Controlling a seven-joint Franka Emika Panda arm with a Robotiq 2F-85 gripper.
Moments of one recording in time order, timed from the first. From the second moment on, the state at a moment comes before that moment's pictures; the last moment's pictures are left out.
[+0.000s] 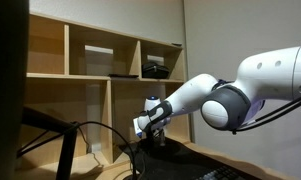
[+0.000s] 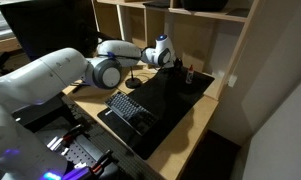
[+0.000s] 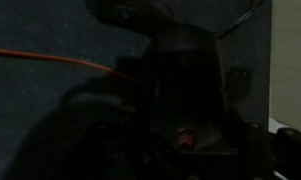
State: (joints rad) arm -0.02 1.40 -0.21 -0.59 0.05 2.47 1.92
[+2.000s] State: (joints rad) arm -0.22 1.31 0.02 -0.59 0.10 2.09 1.44
